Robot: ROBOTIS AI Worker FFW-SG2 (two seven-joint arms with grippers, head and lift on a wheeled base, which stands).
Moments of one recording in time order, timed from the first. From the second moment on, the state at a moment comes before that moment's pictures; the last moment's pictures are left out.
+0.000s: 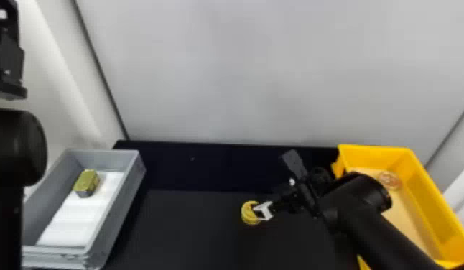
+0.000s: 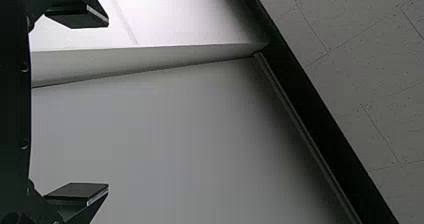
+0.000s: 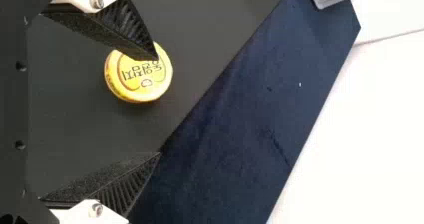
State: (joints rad) left arm -0.34 0.26 0.05 -2.27 -0.25 0.22 0.14; right arm -0.63 -0.02 0.36 -0.62 0.18 0.42 0.54
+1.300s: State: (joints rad) left arm -0.35 0.25 0.04 -2.25 -0.24 0.19 0.14; right arm -0.66 0.00 0.32 -0.44 0.18 0.38 0.52
